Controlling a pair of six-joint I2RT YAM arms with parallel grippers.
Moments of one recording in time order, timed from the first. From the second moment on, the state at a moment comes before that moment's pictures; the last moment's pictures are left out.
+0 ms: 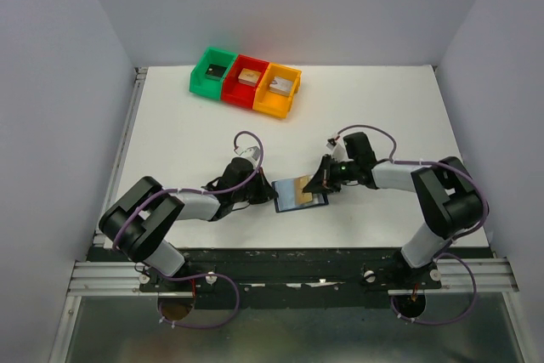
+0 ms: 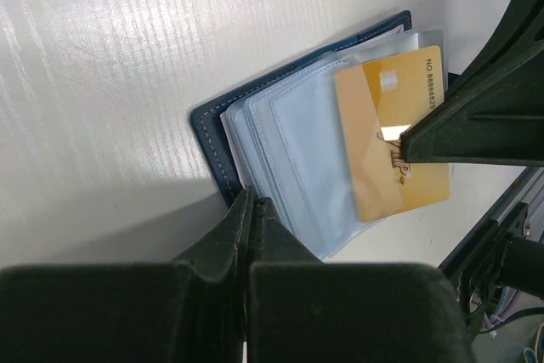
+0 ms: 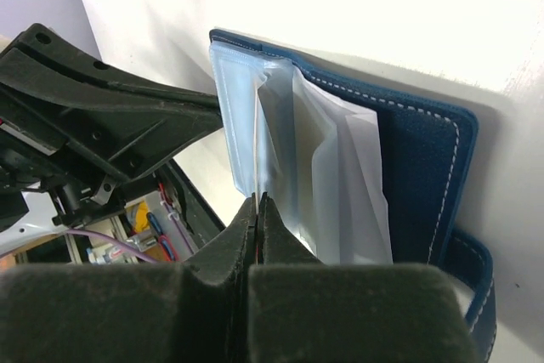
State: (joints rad) left arm -0.68 1.53 0.46 0.45 0.19 -0.79; right arm 0.39 1.68 0.69 0.11 -0.75 0.72
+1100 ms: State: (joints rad) left arm -0.68 1.28 0.51 0.25 0.14 -0.72; right arm 0.37 1.26 0.77 -0.26 -0.58 0.56
